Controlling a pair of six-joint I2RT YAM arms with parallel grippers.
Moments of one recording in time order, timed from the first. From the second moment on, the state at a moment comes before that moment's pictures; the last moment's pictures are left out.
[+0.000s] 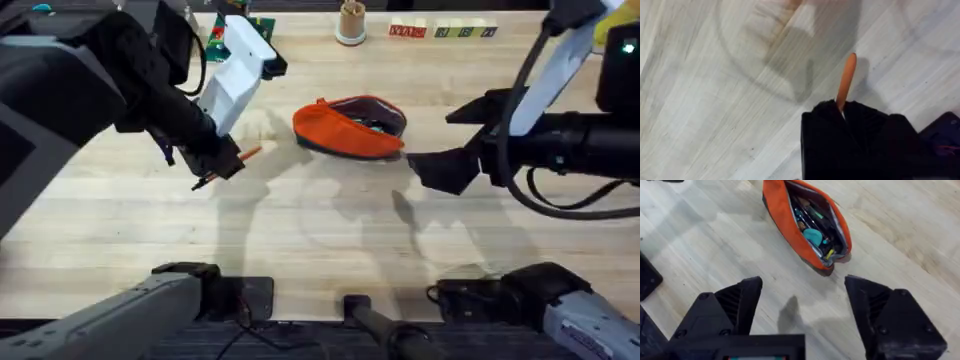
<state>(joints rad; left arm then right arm) -0.02 1.28 0.99 -1.14 0.13 0.88 0.25 0.85 0.81 -0.78 -0.40 -0.28</state>
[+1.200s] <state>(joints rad) -0.26 1.62 1.70 -1.34 0.10 1.14 0.25 0.85 0.81 -0.78 -0.40 -0.28</state>
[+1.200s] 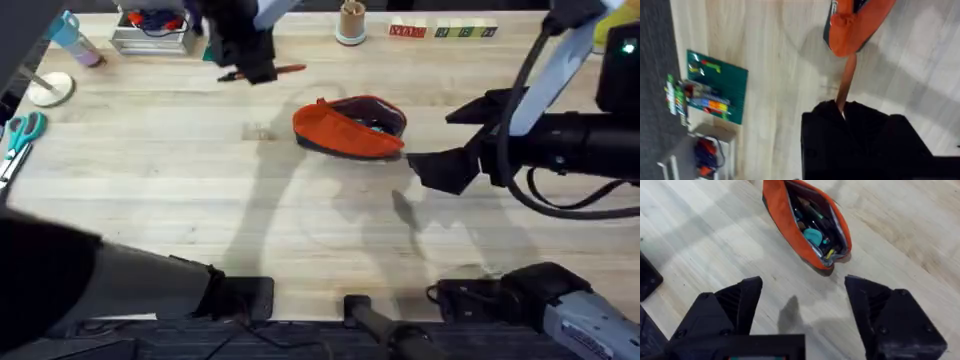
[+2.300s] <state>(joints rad) -0.49 1.77 1.86 -1.34 0.17 1.29 0.25 0.85 0.81 -0.78 -0.40 -0.28</state>
